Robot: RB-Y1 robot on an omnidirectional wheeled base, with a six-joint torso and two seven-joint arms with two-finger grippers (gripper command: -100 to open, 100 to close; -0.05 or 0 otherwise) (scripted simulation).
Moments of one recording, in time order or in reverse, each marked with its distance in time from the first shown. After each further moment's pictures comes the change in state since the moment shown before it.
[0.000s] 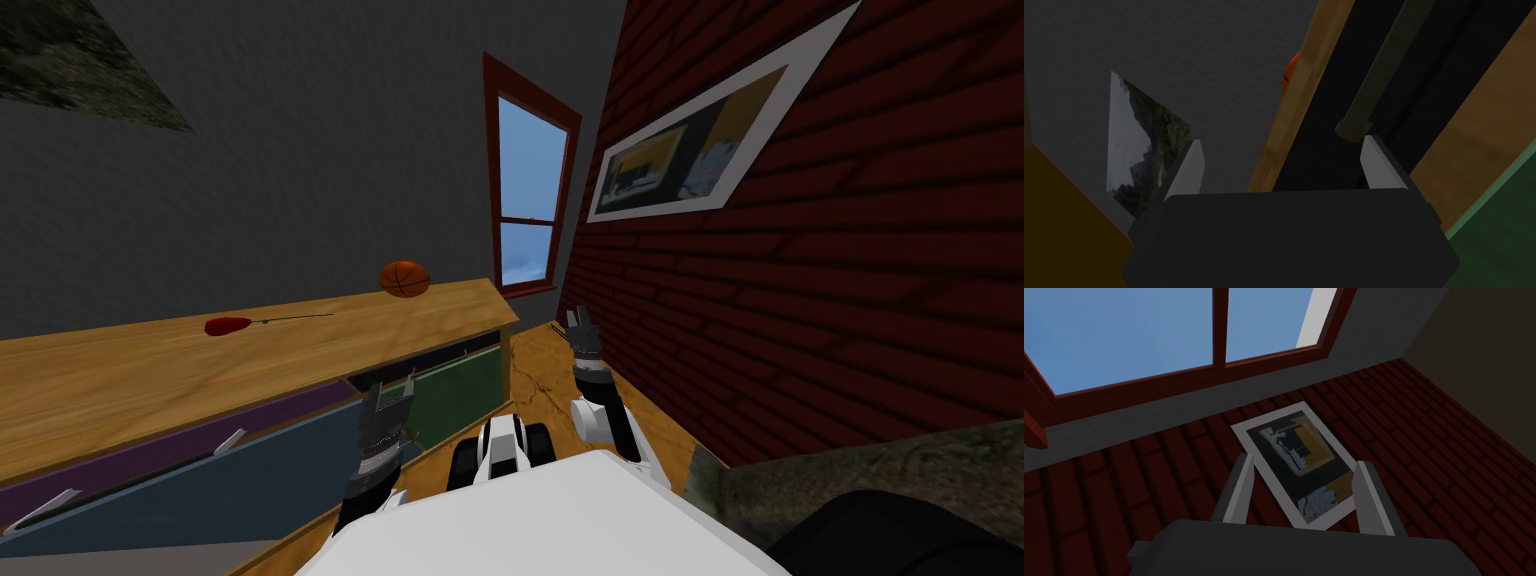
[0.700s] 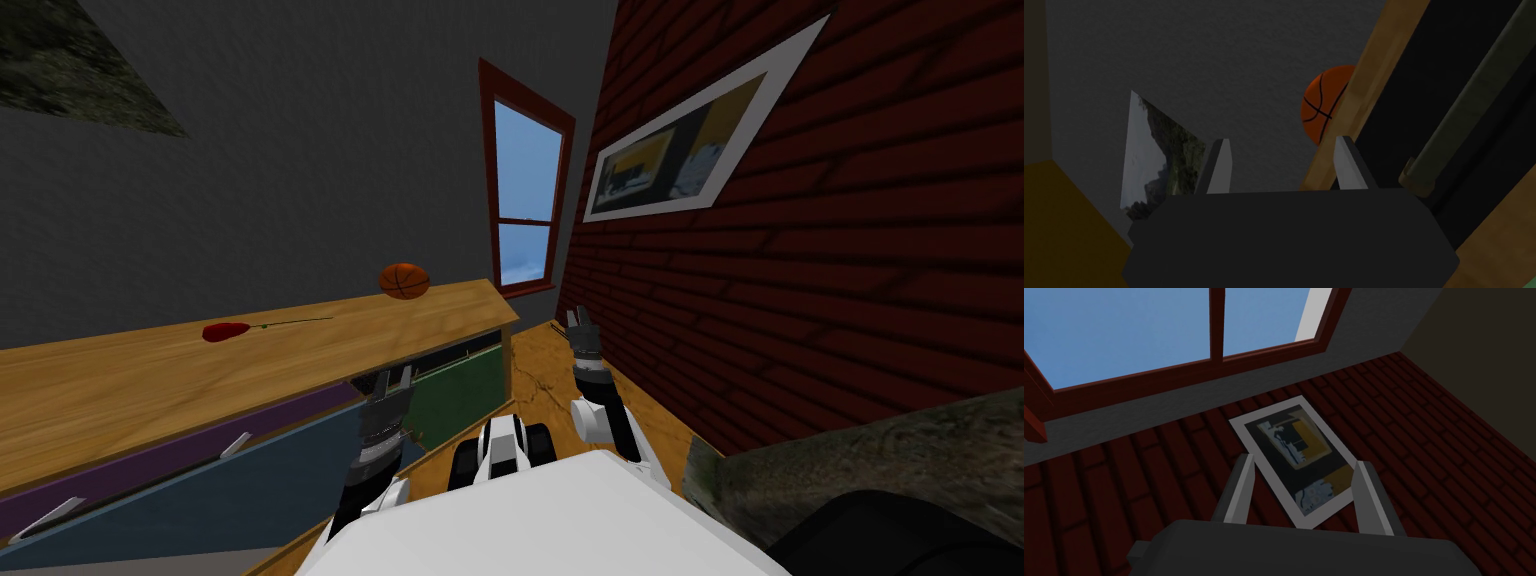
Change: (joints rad) left arm 0.017 0.002 -0.006 -0.134 -0.020 0.068 -0.021; right arm 0.000 0.000 0.000 0.000 0.000 0.000 0.000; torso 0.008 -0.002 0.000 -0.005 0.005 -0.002
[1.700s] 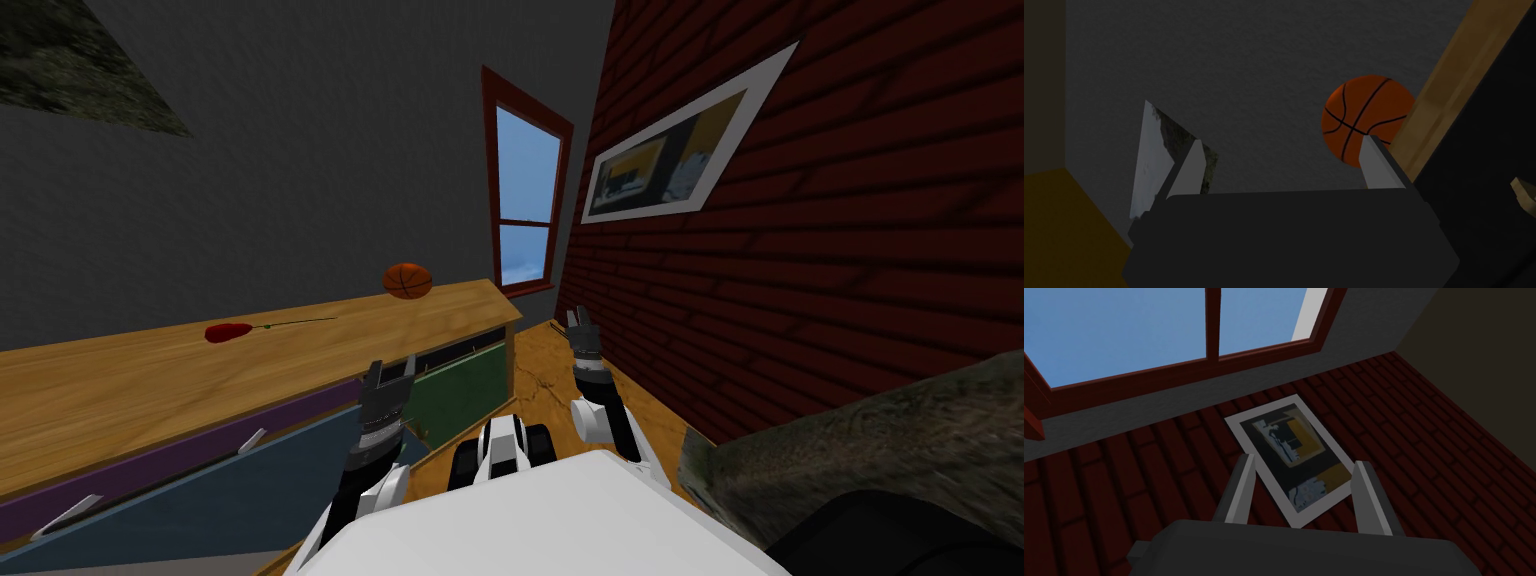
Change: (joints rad) left arm 0.016 -0.004 0.002 -0.166 -0.019 0.115 -0.024; right arm 0.000 0.000 0.000 0.000 0.000 0.000 0.000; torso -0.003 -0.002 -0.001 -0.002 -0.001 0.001
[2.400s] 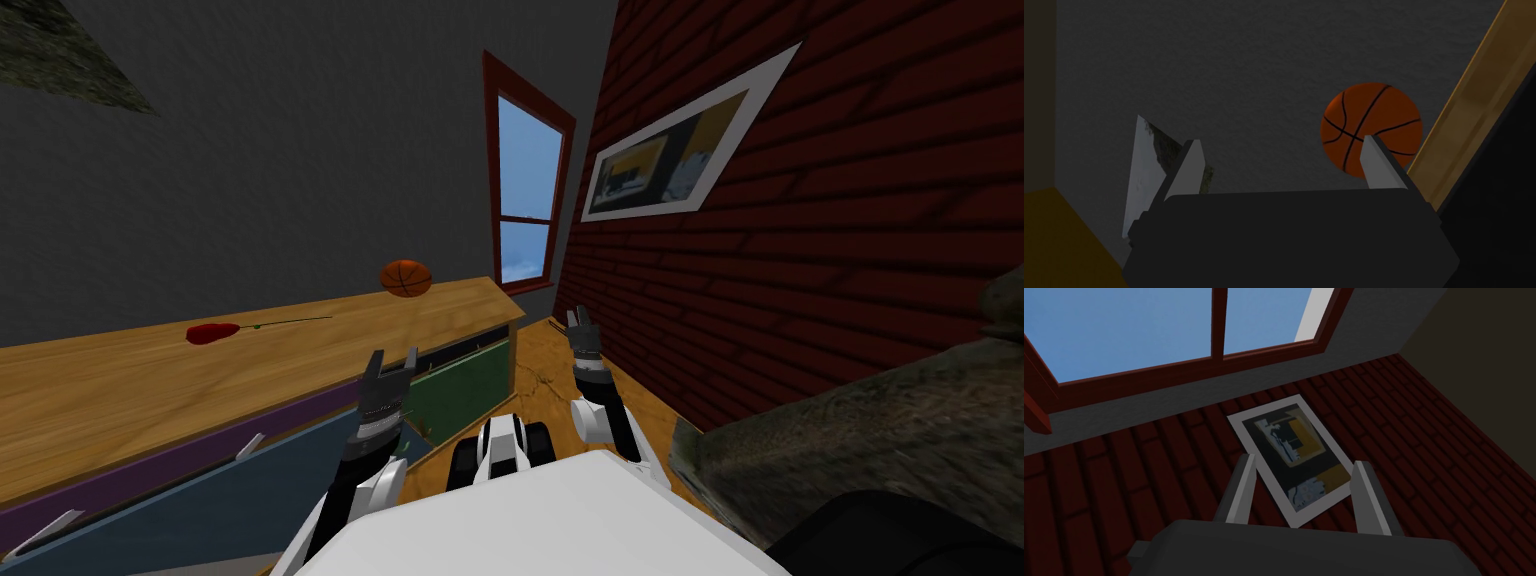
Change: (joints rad) left arm 0.015 0.015 -0.004 -0.129 -0.020 0.114 -0.023; right arm 0.000 0.000 0.000 0.000 0.000 0.000 0.000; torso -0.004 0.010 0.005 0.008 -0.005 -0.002
